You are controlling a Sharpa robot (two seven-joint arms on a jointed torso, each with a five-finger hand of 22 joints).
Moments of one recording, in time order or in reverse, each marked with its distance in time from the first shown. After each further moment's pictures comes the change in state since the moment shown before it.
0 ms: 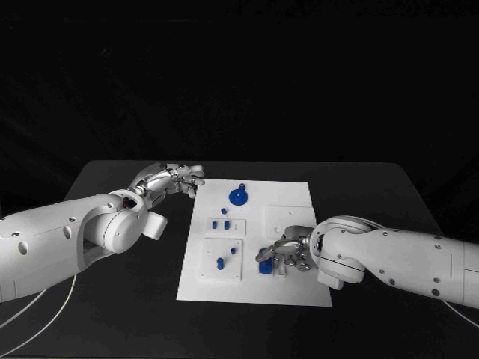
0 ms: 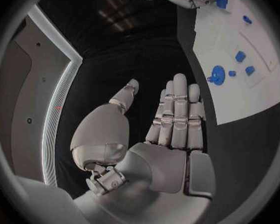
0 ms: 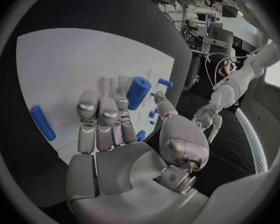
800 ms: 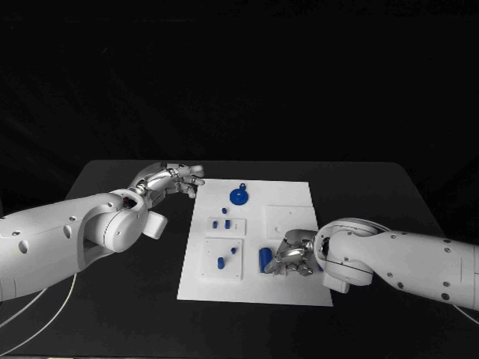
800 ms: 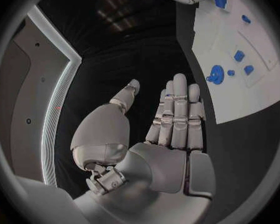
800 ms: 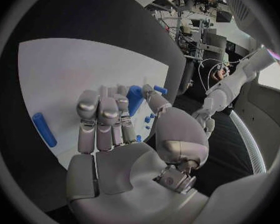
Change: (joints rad) left arm 0.000 -0.002 0.000 0.000 0.000 -0.002 -0.008; left_hand 0.007 0.007 0.000 -0.006 0.008 0.000 0.000 0.000 -0.002 0.002 -0.002 0.000 0.000 0.004 -0.004 0.000 0.005 0.001 0.003 0.004 0.000 0.004; right arm -0.005 -0.027 -0.003 0.017 -0.003 0.052 0.065; right_hand 0.173 0.012 0.152 0.053 0.000 0.025 -0.001 0.005 0.005 0.010 -0.001 -0.001 0.000 0.001 0.001 0.000 -0.005 -0.019 0.013 0.006 0.000 0.000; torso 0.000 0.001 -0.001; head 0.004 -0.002
